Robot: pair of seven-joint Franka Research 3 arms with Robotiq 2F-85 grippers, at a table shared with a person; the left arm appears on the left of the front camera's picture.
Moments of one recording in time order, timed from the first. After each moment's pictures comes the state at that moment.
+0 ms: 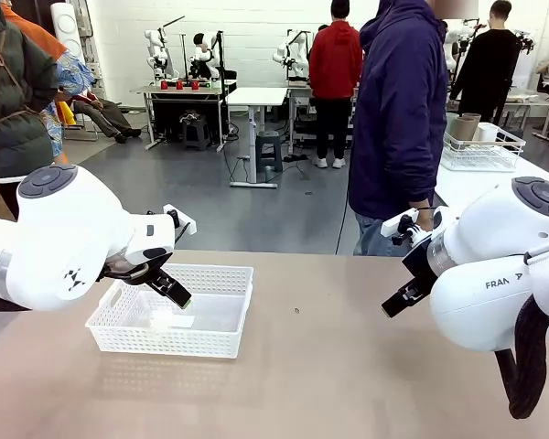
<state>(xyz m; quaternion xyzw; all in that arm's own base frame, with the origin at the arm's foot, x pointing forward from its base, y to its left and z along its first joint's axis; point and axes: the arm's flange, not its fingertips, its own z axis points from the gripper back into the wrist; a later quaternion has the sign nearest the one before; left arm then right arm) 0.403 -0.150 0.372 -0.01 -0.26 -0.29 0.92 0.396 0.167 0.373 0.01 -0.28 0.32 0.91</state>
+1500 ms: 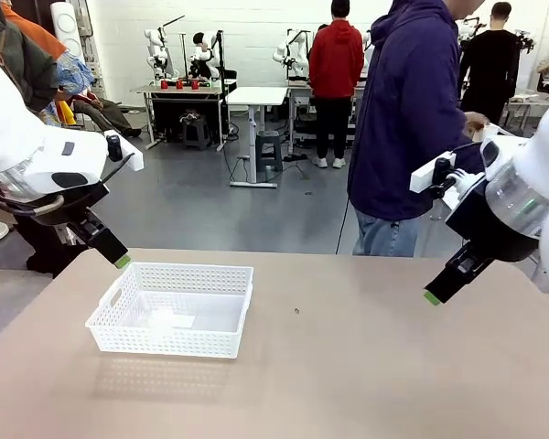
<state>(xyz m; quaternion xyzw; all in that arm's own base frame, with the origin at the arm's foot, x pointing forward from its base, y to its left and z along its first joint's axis) 0.309 -0.112 0.531 0.04 -0.26 -0.33 0.91 0.278 0.164 0.520 -0.03 -0.23 0.37 0.90</state>
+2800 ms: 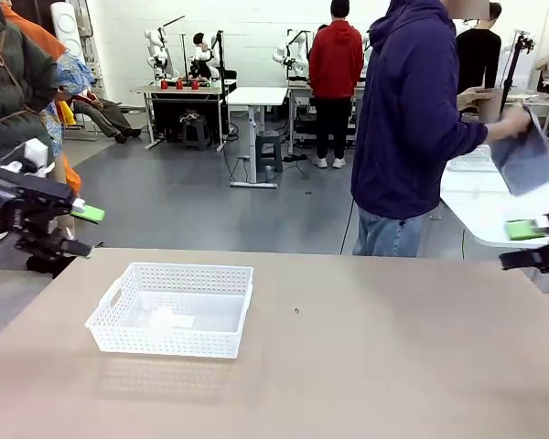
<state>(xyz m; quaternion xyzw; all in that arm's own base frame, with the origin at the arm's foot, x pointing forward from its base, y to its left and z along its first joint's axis) 0.359 0.033 0.476 -0.51 -0.15 -0.06 0.84 0.320 -0.030 0.483 0.55 -0.21 0.15 0.79</state>
